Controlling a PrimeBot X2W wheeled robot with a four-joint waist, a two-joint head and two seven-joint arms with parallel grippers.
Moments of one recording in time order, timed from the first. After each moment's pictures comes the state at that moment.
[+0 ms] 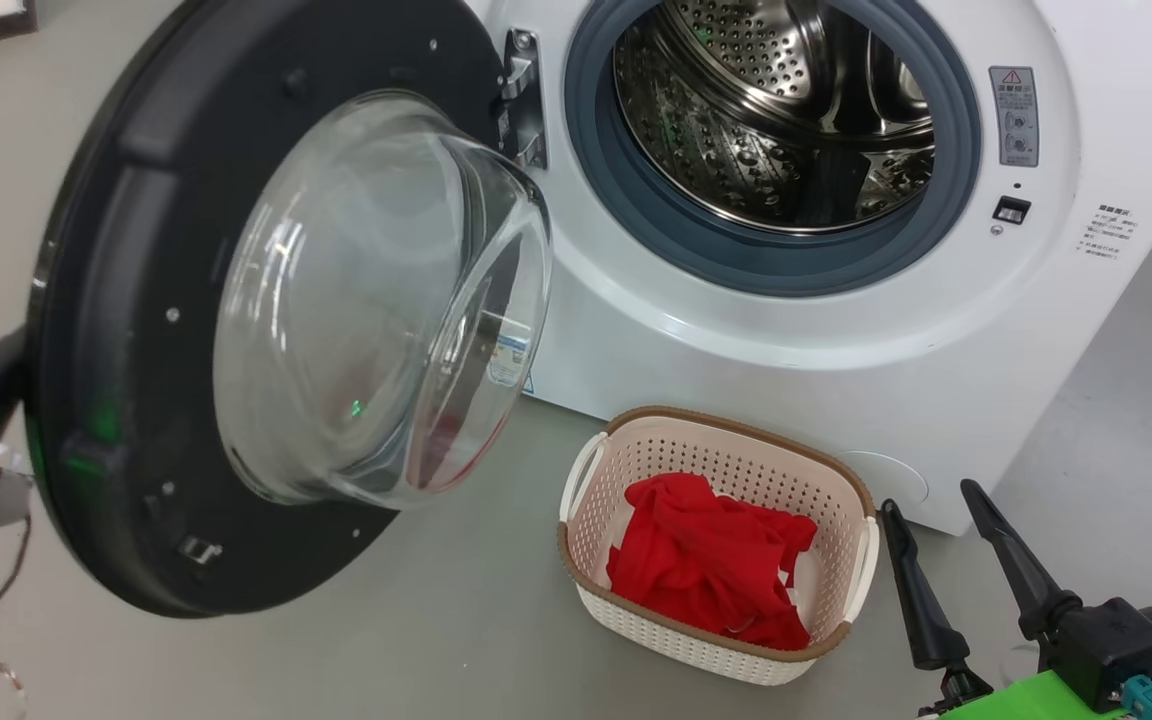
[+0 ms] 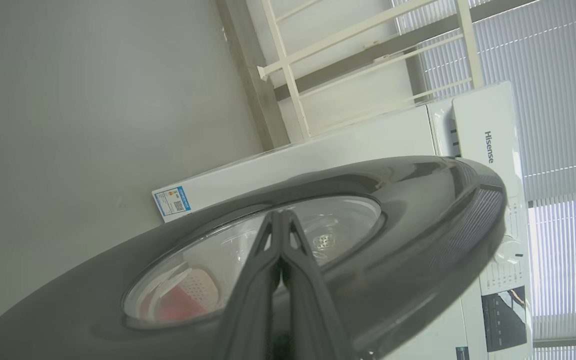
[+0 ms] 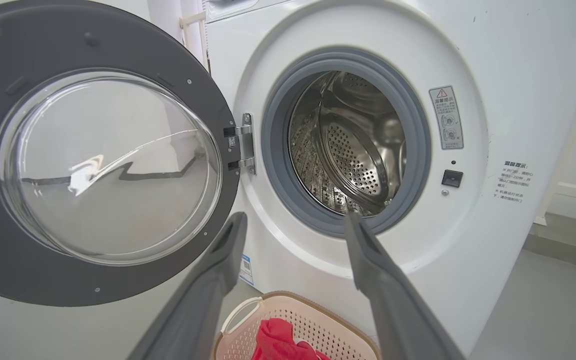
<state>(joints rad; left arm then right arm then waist) -0.70 0.26 0.33 0.64 -1.20 0.17 0.61 0.10 -0.04 0.01 0.02 0.17 0.12 -0.24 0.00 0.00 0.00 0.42</state>
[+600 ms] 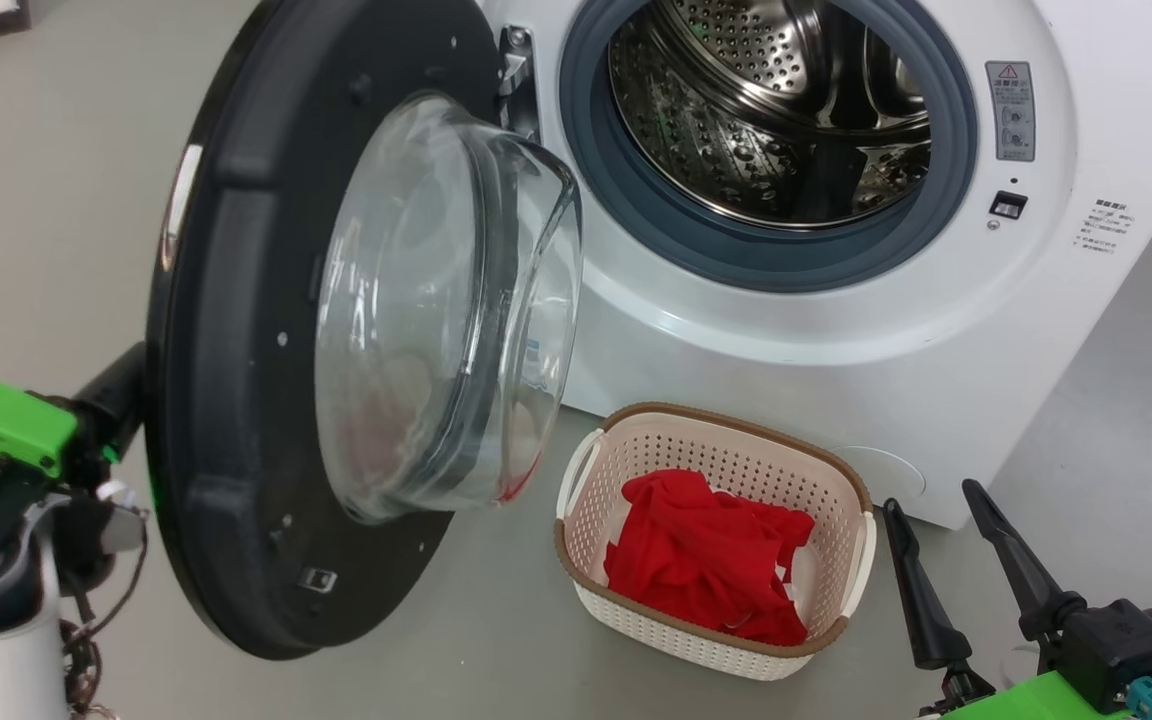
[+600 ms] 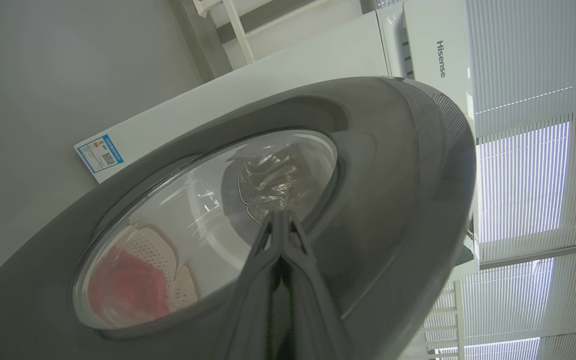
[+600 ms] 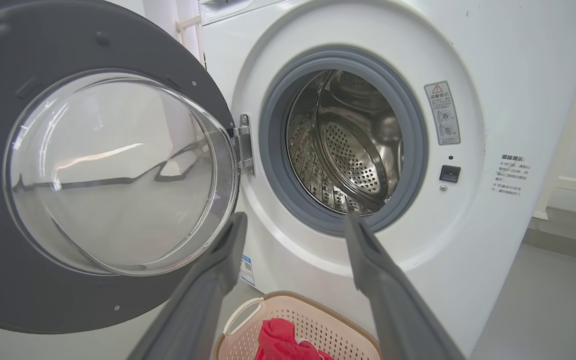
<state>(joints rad) -0.55 0.12 0.29 0.32 -1.26 0.19 0.69 0.10 -0.04 0.01 0.03 0.18 0.12 -0.25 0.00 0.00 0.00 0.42</state>
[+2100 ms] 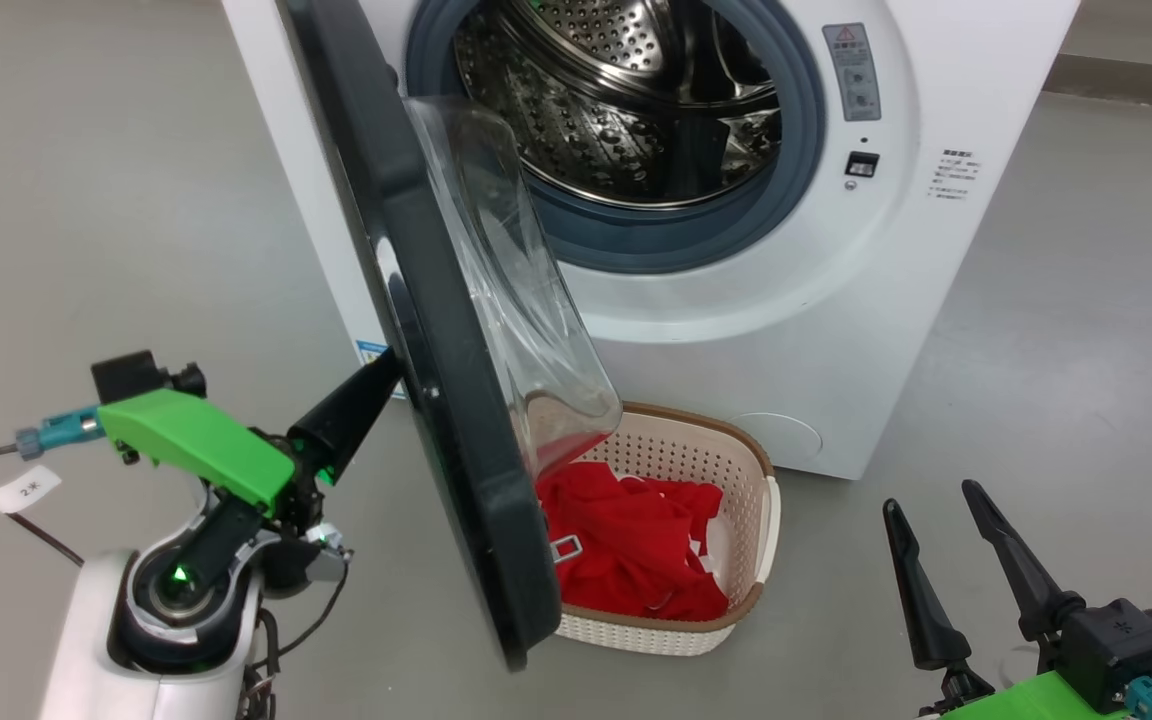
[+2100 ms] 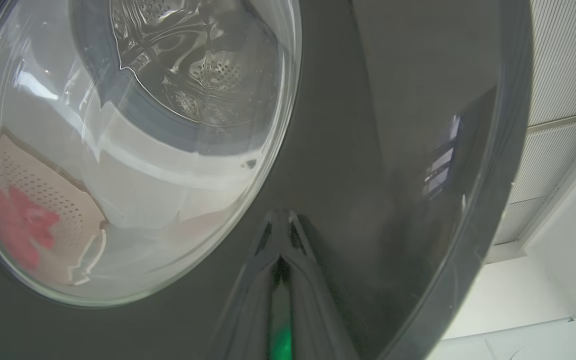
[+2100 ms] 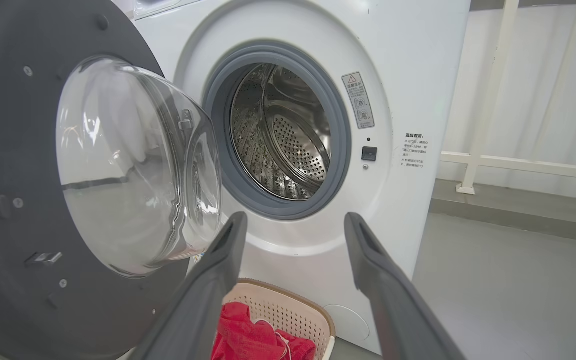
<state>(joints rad) -0.45 0.04 -0.02 0.17 -1.44 0.16 0.55 0.10 -0.04 0.01 0.03 0.18 0.12 -0.25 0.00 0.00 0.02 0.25</state>
